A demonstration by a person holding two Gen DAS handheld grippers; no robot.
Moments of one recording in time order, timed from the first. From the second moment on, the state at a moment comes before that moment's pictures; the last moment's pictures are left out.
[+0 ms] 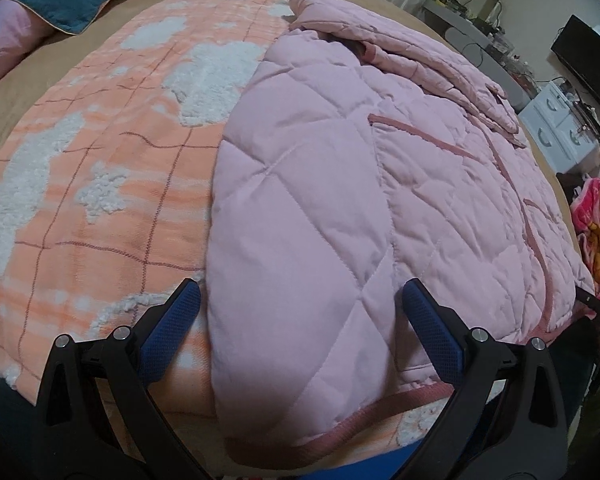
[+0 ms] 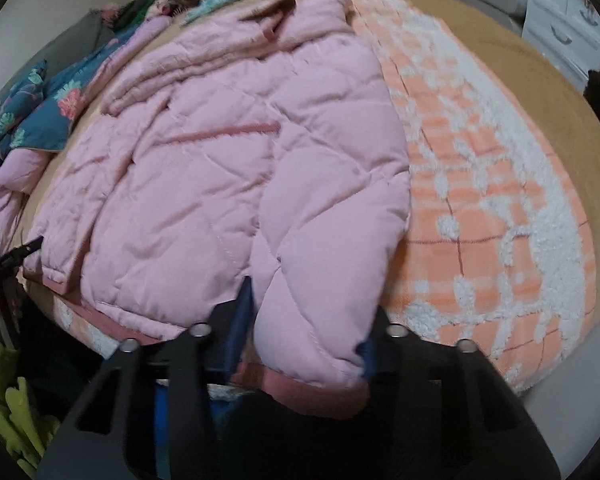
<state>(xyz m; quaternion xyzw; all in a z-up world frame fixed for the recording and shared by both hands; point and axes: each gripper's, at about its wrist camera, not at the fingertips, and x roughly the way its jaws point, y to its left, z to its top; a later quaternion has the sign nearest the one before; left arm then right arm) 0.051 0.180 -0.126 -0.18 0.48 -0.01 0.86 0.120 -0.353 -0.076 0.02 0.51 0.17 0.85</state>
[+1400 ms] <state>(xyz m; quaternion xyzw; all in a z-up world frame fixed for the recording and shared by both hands) 0.088 0.128 0.008 -0.10 0.35 -0.06 0.93 0.152 -0.343 0.042 0.13 0.33 0.21 0.91</state>
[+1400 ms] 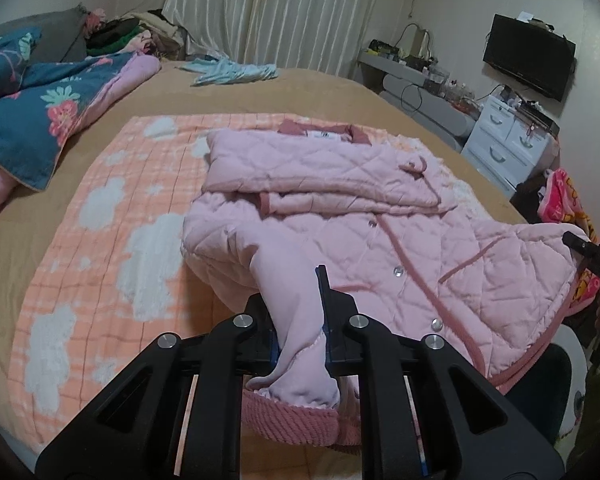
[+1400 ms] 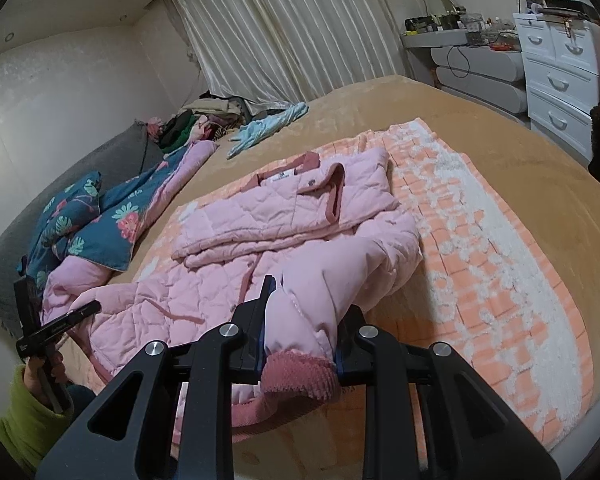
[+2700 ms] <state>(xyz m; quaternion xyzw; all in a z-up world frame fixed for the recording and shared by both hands) 0.244 0.168 0.067 -0.12 0.31 0.02 0.94 0.322 -0.350 0.090 0.20 0.34 0.16 0.90</state>
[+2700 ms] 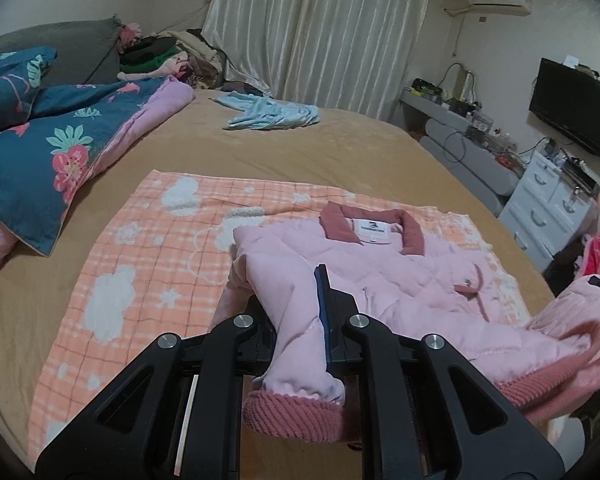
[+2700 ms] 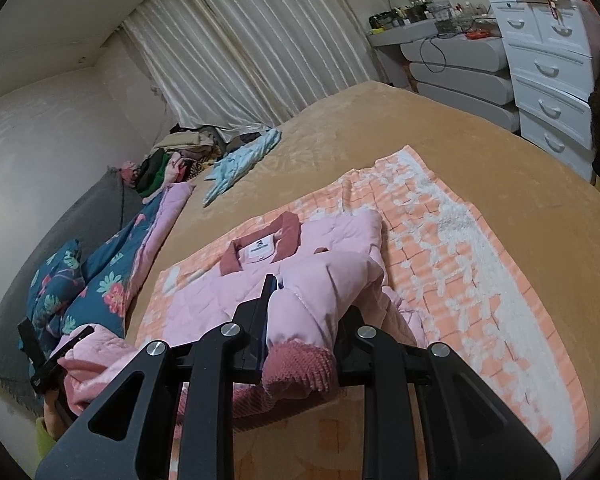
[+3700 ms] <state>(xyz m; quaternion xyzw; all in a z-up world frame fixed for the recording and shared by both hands) 0.316 0.186 0.042 -0.14 0.33 0.04 0.93 0.389 -0.380 0.083 0.35 0.29 0.22 0.86</state>
